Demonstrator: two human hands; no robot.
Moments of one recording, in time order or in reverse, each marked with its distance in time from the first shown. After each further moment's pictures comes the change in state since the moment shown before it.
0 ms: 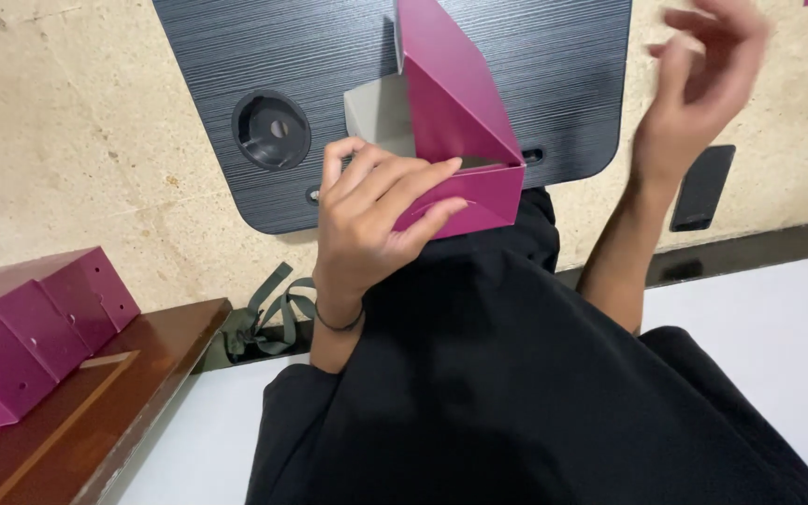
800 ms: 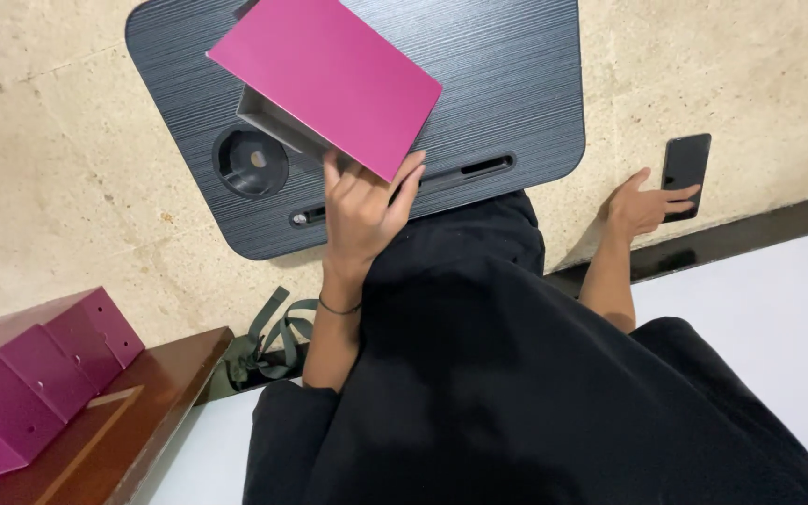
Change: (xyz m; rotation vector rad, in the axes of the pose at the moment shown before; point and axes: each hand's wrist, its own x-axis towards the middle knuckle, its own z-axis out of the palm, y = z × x) left_hand -0.039 -0.052 0.068 0.240 0.044 0.084; right_hand -0.268 0.272 -0.150 -1.167 0.356 1.169
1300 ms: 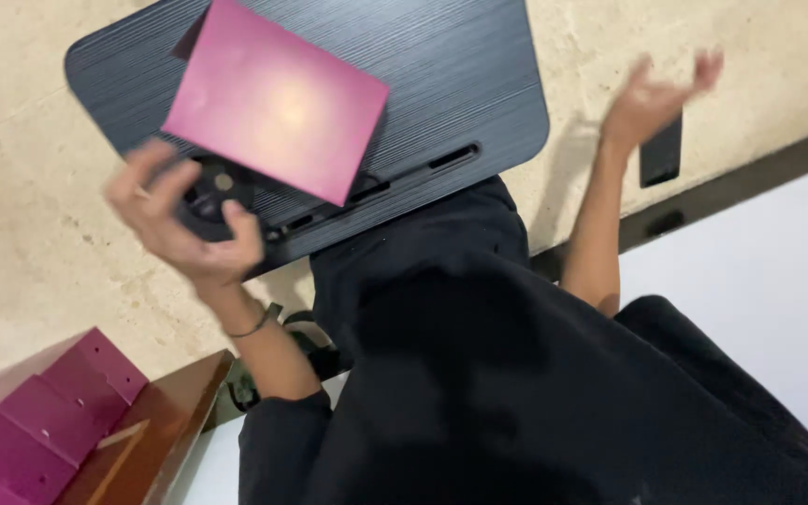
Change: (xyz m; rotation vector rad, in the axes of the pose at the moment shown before) left_hand 0.005 -0.087 -0.073 -0.123 0.223 -0.003; right_hand 0.040 -0.104 -0.019 0.849 0.334 -0.589
